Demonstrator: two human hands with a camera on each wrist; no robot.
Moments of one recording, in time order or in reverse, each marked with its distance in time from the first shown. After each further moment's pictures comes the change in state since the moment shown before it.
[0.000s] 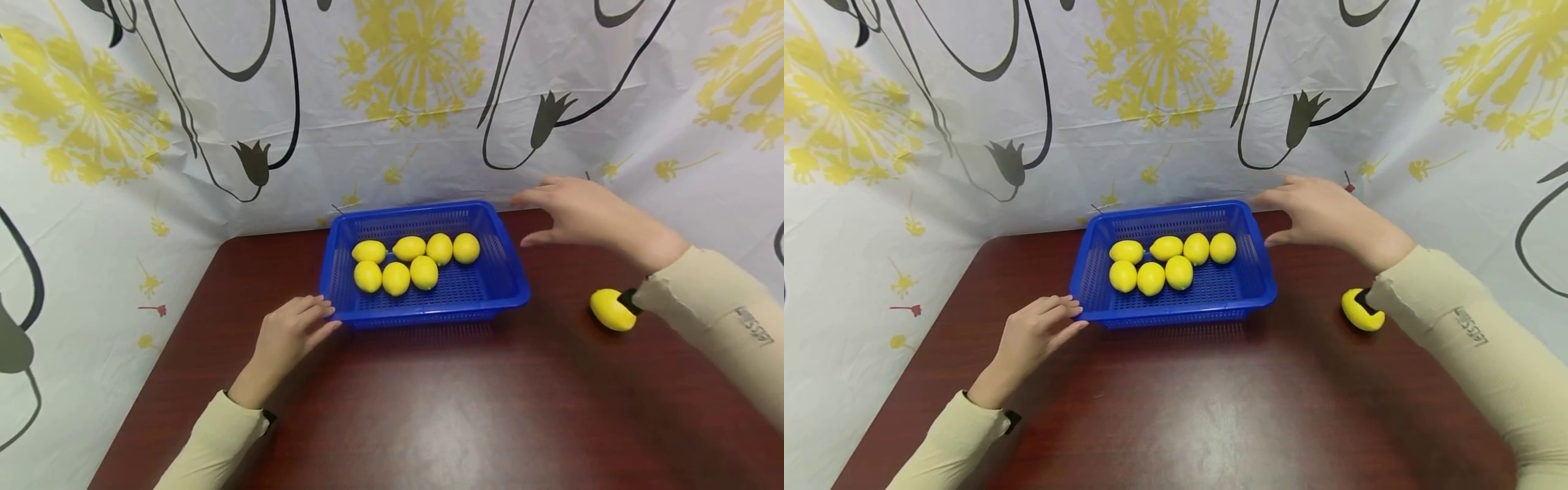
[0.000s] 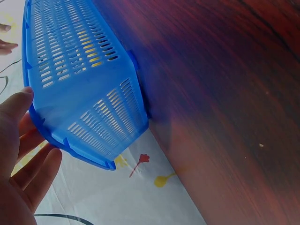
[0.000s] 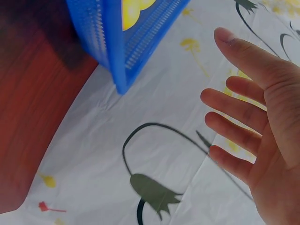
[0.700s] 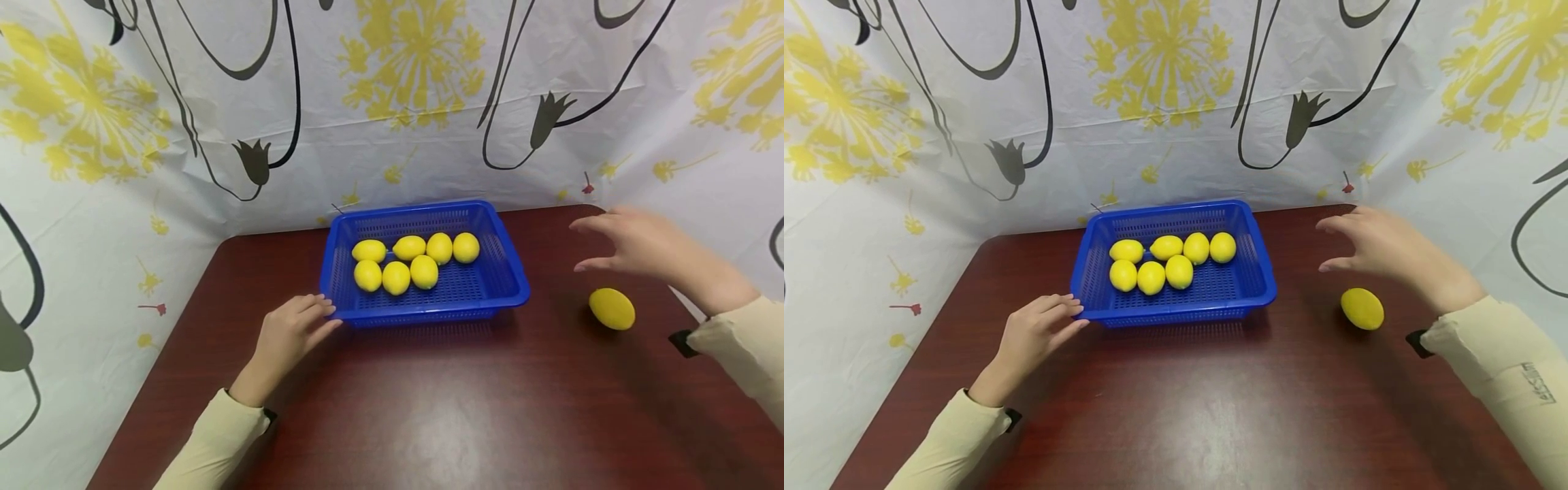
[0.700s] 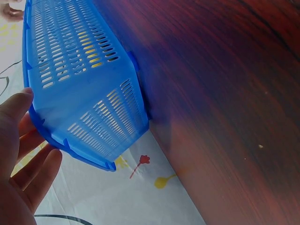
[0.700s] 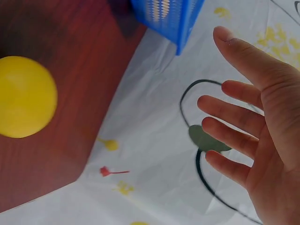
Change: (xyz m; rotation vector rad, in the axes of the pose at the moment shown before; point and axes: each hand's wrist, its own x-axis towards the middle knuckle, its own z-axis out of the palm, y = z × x) left_hand 0.000 -0.001 -0.001 0.014 -0.006 0.001; right_hand -0.079 0.037 0.024 0.012 -0.048 0.214
